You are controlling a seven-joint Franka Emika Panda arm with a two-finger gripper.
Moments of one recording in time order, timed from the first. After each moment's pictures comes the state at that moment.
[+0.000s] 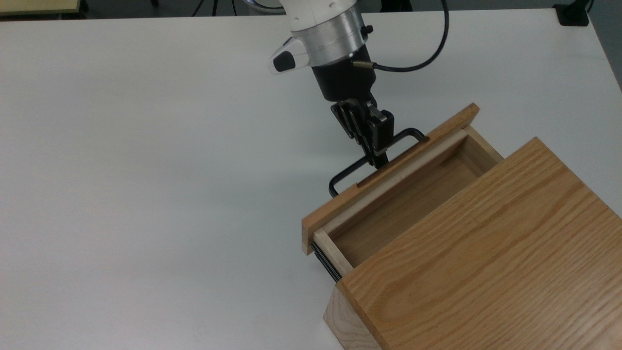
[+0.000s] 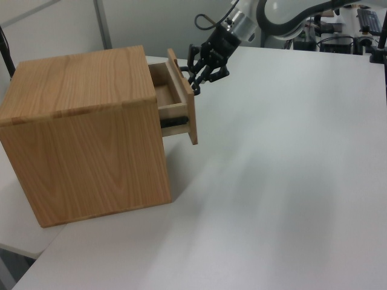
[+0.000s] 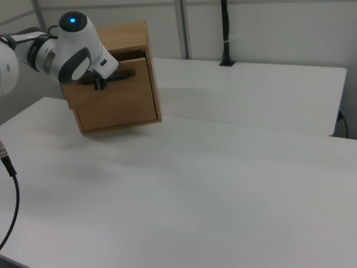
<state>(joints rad) 0.06 0.29 0.19 -1.63 0.41 2.53 0.91</state>
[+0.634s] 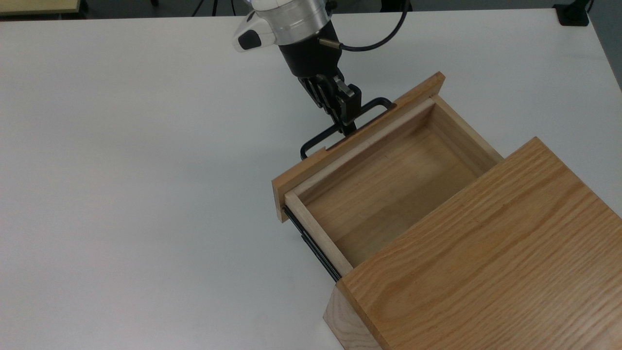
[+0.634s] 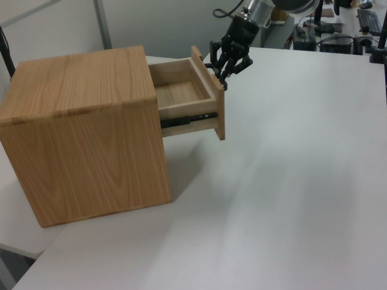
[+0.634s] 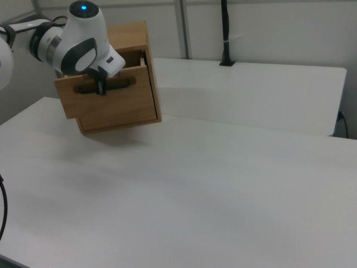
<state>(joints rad) -0.03 0.20 0.18 -1.66 0.41 2.25 0.83</state>
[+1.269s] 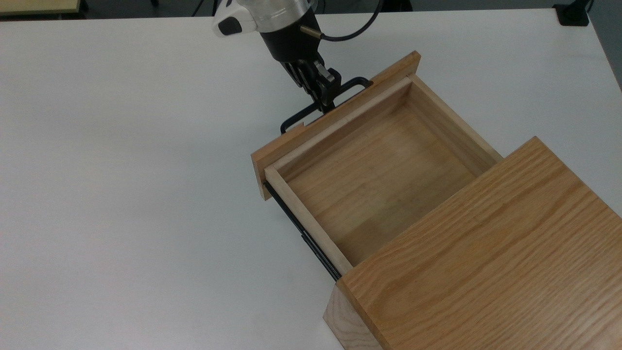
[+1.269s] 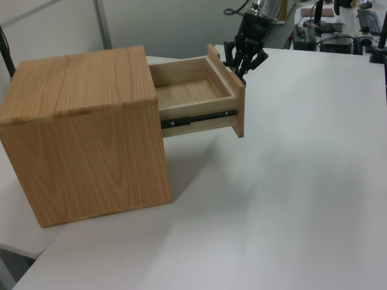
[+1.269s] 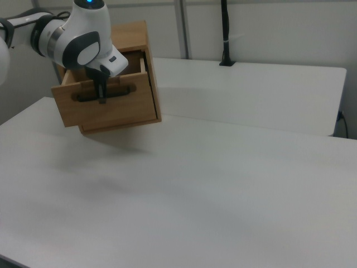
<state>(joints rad) -0.08 0.15 0.18 -1.66 0.37 2.05 0.81</state>
